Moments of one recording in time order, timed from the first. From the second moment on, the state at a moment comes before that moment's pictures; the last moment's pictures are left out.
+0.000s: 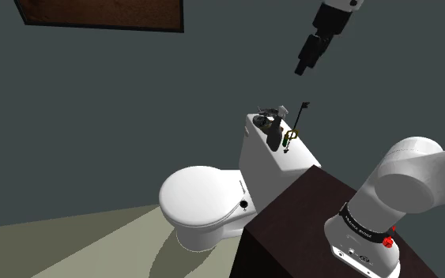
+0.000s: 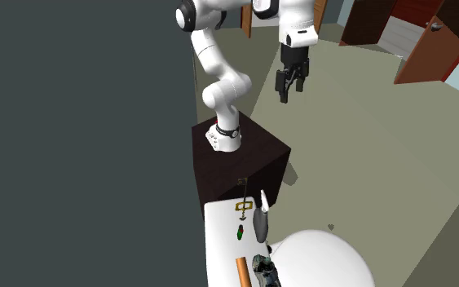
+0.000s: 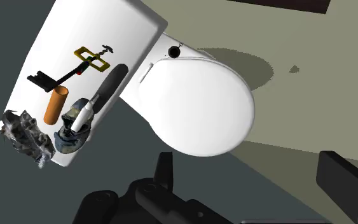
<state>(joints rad) 0.01 -0.81 -0.02 -2.32 0.00 1.69 -0.16</state>
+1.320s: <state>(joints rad) 0.04 -0.46 -0.29 -2.51 -0.27 2.01 -0.74</state>
